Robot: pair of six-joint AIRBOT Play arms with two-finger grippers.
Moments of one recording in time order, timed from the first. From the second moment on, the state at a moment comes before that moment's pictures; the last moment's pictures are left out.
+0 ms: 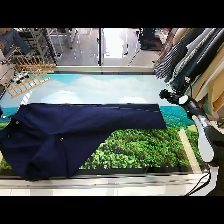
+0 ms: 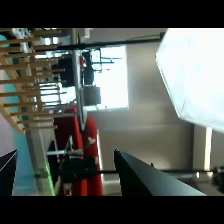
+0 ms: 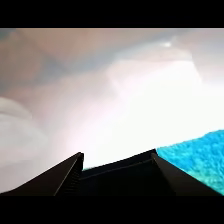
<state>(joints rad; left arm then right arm) 0.74 -1.75 1.27 -0.62 -0.69 -0.59 -0.22 -1.81 1.59 -1.10 0.51 1.47</state>
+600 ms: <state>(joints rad) 1.08 -1.57 1.28 0.92 -1.08 -1.07 -0.19 -1.48 1.20 -0.68 1.28 1.18</state>
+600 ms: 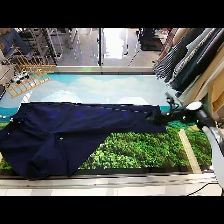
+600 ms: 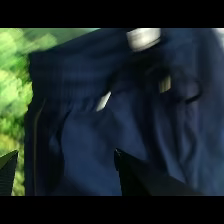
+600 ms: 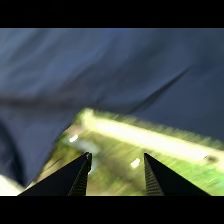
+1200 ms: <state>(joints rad) 1.02 -1.67 1.27 1.04 -1.02 -1.09 0.31 -1.54 0.99 -0.69 0.90 1.44</state>
